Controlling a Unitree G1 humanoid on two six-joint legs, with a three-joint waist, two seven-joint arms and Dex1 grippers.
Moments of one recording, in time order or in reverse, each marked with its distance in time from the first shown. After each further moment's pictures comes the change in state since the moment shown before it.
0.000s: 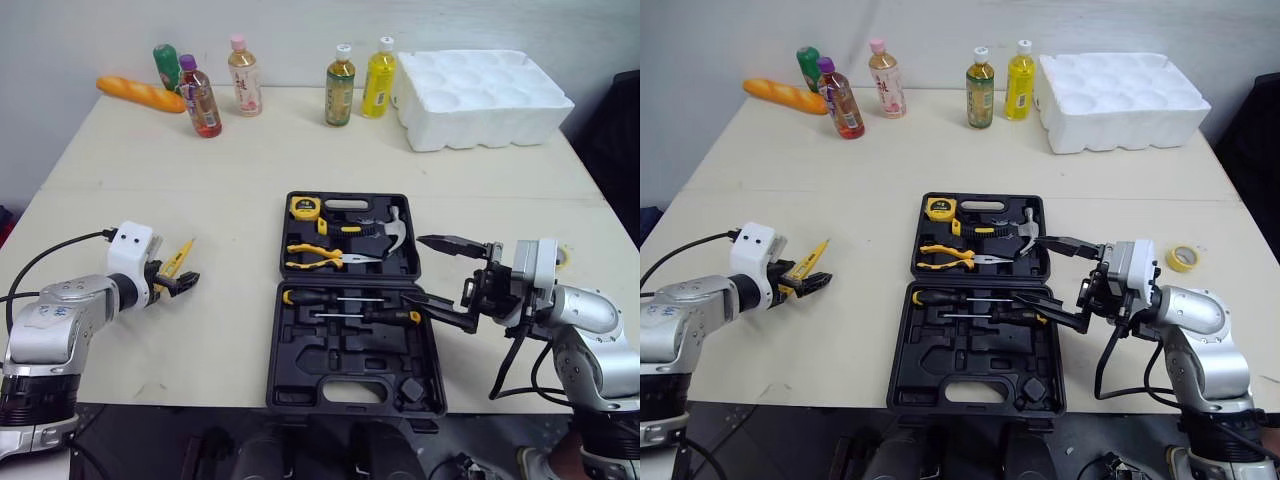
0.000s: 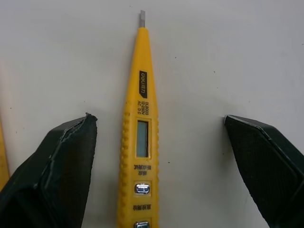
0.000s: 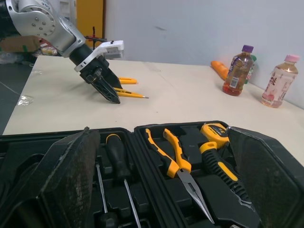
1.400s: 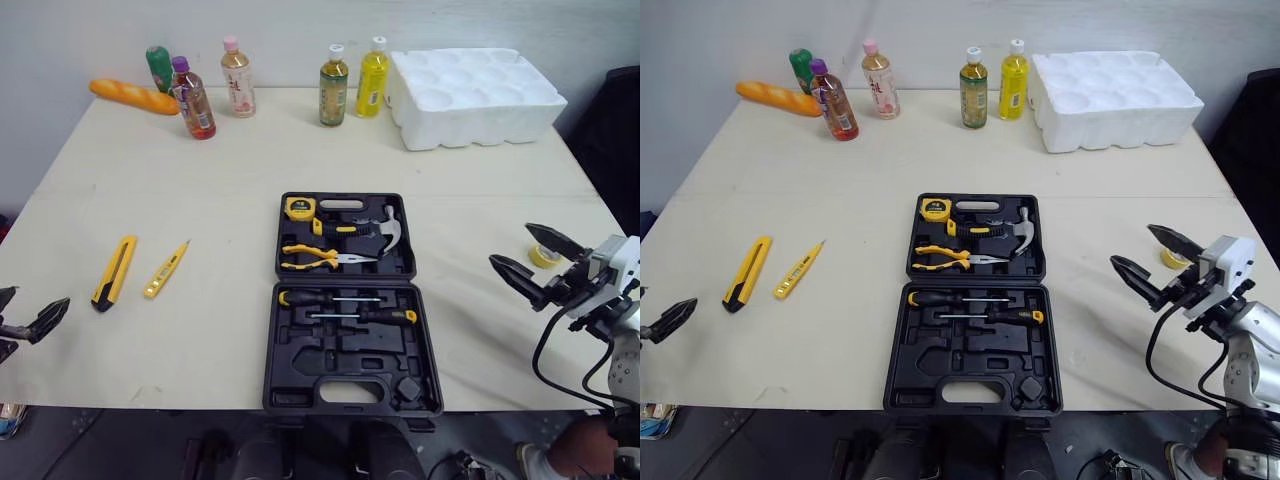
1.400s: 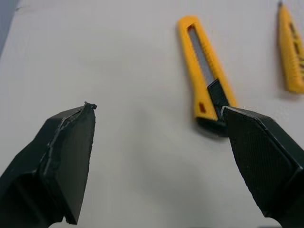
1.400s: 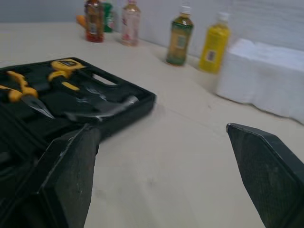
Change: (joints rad) left arm 0.527 0.104 0.538 0.108 -0.085 -0.560 -0.249; right arm 0.038 -0.058 -0.237 0.384 -0.009 -0.145 -0.061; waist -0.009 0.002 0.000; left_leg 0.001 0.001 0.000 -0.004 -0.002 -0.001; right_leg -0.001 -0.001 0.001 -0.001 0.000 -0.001
